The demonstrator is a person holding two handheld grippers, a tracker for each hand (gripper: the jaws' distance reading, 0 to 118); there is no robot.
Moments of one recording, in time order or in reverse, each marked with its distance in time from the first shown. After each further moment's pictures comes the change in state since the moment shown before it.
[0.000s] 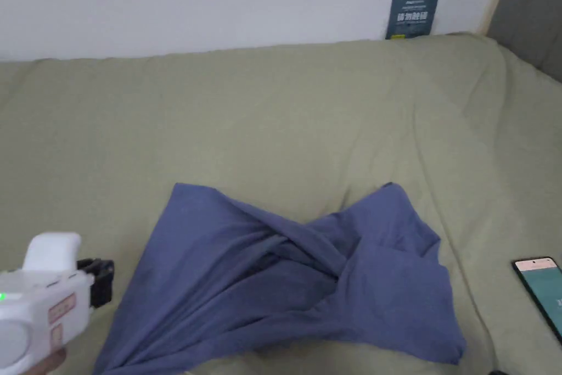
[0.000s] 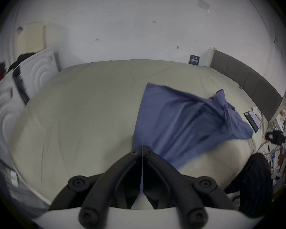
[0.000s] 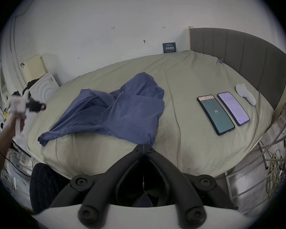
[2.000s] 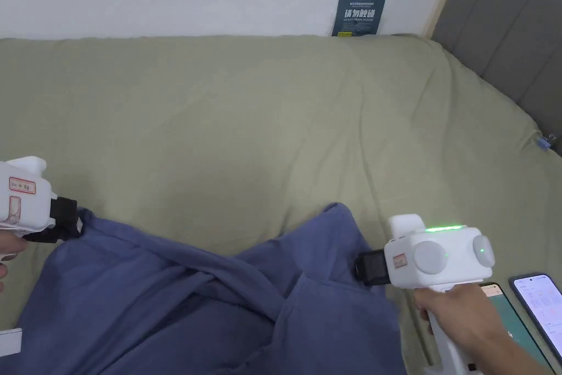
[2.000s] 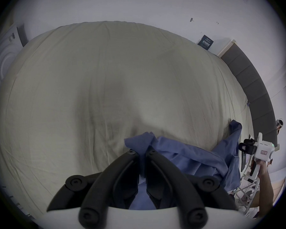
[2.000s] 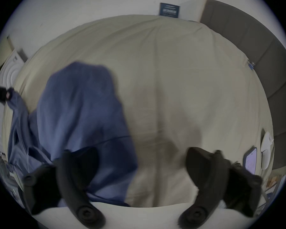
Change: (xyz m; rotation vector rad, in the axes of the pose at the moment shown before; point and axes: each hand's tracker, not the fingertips) left arm 0.000 0.118 -0.169 -0.340 -0.135 0.174; right arm 0.048 0.167 -0.280 -0.418 -0.180 0.141
